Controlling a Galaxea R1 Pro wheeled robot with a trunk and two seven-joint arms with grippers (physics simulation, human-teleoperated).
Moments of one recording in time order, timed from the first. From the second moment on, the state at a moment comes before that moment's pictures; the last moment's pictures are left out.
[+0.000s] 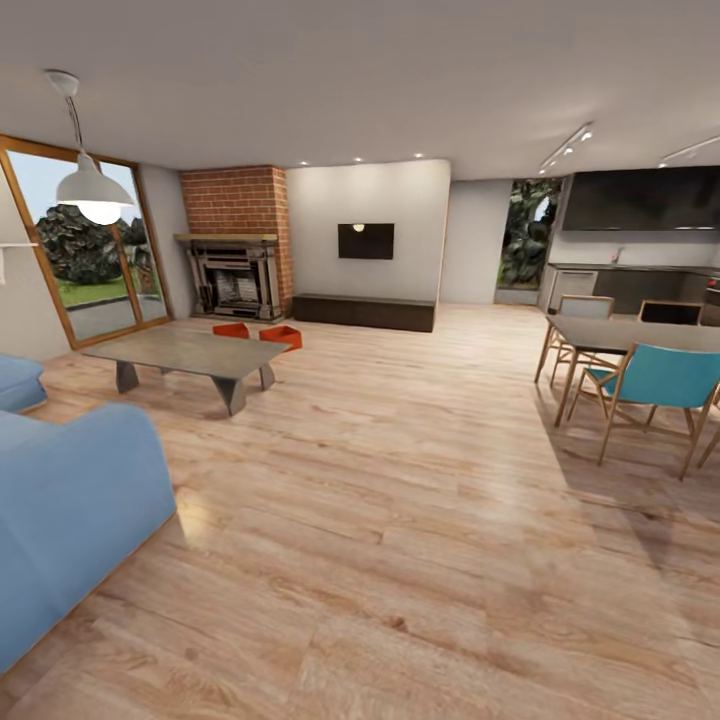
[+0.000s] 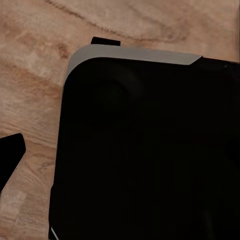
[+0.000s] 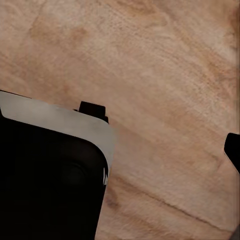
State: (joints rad) left arm 0.00 -0.01 0.02 -0.08 0.14 -0.06 0.00; right arm -0.11 -0.03 0.46 0.02 -0.19 -0.20 -0.10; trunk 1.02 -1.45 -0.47
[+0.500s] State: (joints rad) left arm 0.00 -0.01 0.02 -0.08 0.14 -0.06 0.00; right arm -0.11 -0.03 0.45 0.02 -0.20 -0.20 -0.10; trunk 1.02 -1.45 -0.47
